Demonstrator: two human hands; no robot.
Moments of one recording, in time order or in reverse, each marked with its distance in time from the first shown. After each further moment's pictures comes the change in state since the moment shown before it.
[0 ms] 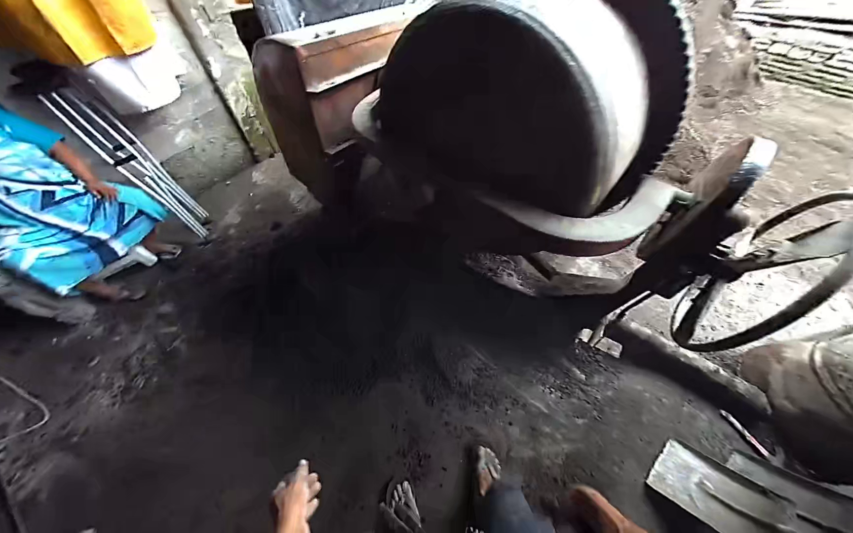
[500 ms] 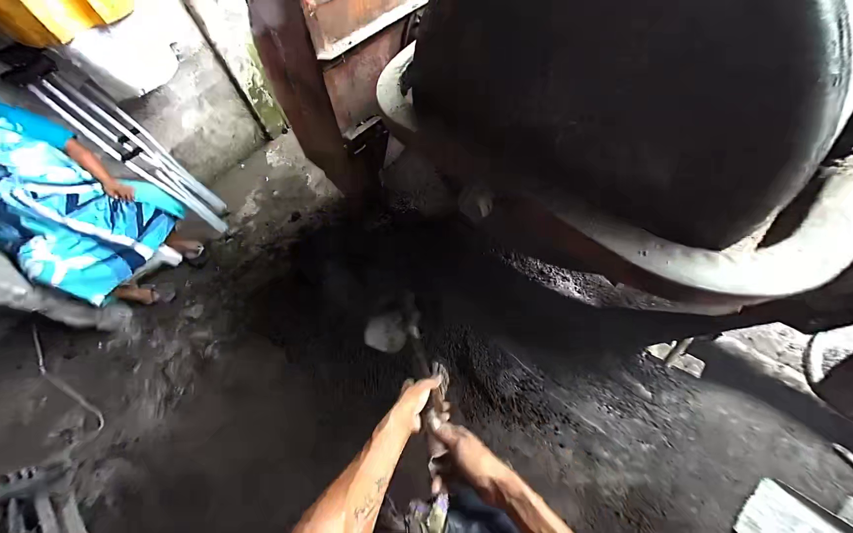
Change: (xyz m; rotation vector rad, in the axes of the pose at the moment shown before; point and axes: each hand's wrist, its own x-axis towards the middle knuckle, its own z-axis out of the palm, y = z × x) left_hand 0.068 0.216 0.254 0.176 -0.574 -0.182; right_hand 0.023 -0.313 0.266 0.119 -0.700 -0.202
